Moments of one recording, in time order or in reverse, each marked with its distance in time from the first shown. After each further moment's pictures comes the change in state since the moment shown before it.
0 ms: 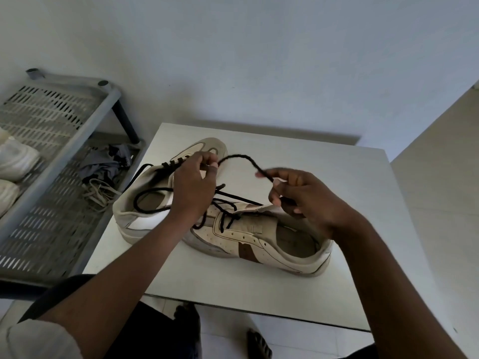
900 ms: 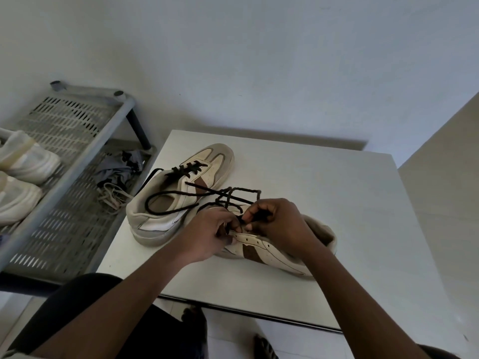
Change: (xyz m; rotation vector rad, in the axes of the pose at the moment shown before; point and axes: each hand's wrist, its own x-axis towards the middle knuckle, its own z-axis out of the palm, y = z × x) left_hand -0.053 -0.016 -0.024 0.278 -0.657 0.193; right_hand 0.011 0.048 0.045 -0.206 0.139 -0.078
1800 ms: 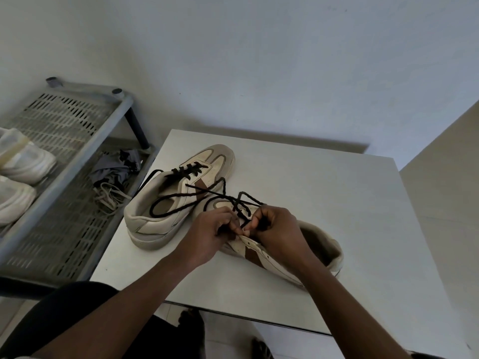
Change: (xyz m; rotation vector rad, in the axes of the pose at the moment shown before) left_hand 0.007 -0.016 0.014 -0.333 0.193 0.097; right_hand 0.001 0.004 0.017 -0.001 0.116 0.102
